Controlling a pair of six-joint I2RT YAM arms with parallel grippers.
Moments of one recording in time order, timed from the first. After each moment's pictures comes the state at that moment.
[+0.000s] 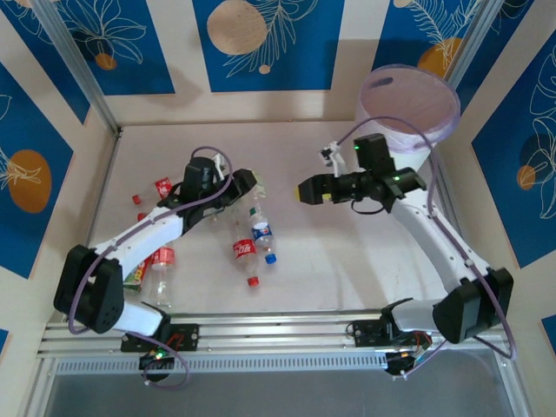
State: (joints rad) left arm -0.47 1.42 0.93 0.02 0.33 -0.96; right arm 0.37 1.33 1.24 -0.73 -0.77 0.27
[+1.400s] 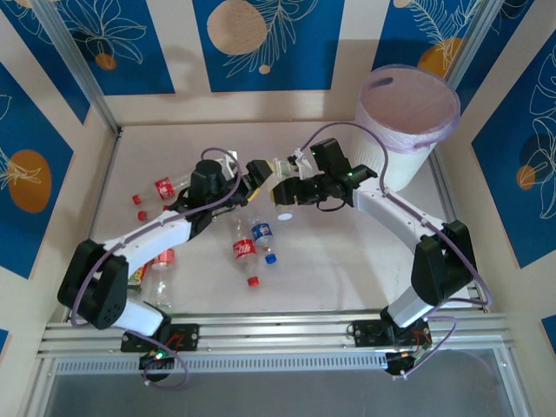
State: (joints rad) left arm -0.51 1.43 0.88 0.25 0.38 -1.13; right arm 0.51 1.56 1.27 -0.56 -0.59 0.37
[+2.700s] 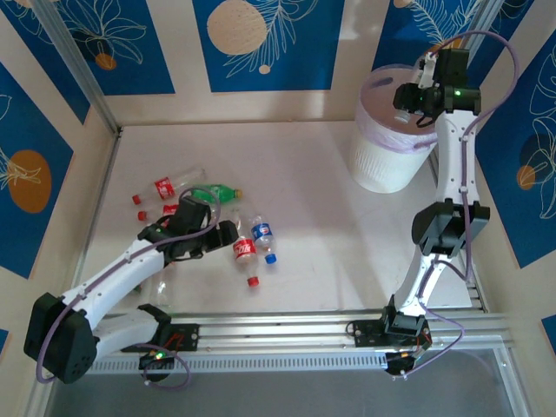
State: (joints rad) left arm -0.52 1.10 0.71 -0.59 0.10 -0.77; right arm -0.15 1.97 2.29 -1.04 -0.12 0.08
